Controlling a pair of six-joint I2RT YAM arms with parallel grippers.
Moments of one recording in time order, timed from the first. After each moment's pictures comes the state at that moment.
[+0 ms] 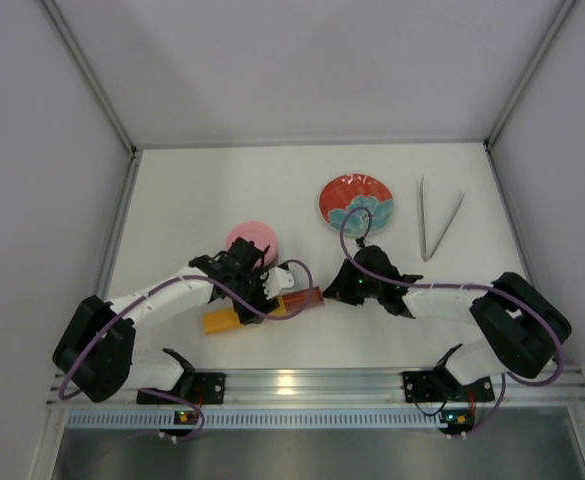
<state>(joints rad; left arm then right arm) -0.64 1.32 0.73 -0.60 0.33 0.57 0.72 1.41 0.49 0.21 -0.14 0.99</state>
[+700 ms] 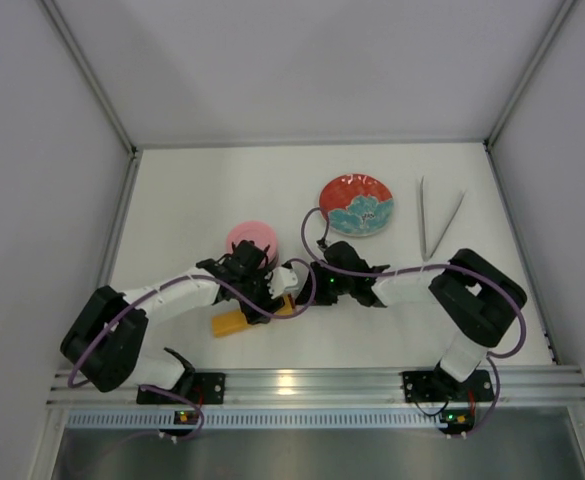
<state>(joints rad) -0.65 1.38 0.68 -0.43 0.36 0.51 0.82 1.66 0.68 0.24 -0.29 0.92</state>
